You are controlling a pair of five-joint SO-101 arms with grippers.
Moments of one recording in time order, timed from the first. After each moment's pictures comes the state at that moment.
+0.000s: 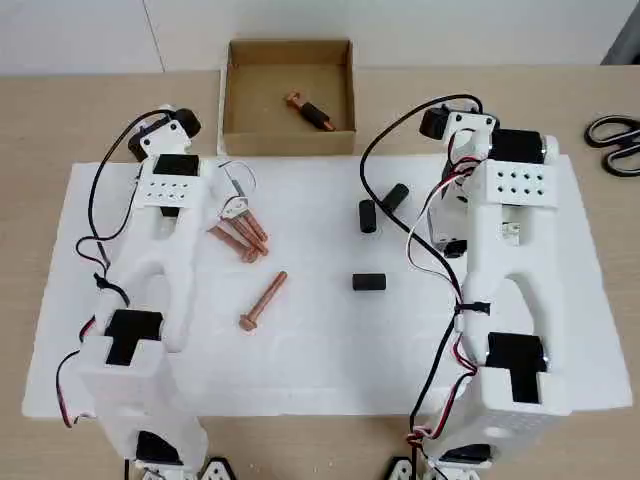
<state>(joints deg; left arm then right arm) -0.1 19.7 -1.6 70.3 39.9 1.4 8.4 -12.0 97.2 8.8</state>
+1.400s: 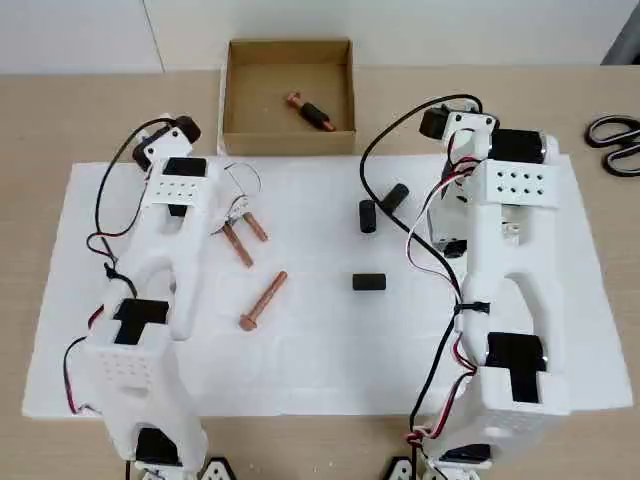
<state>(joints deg) 0.3 28.7 -4.4 66.7 45.0 1.4 8.4 -12.0 97.2 8.8</state>
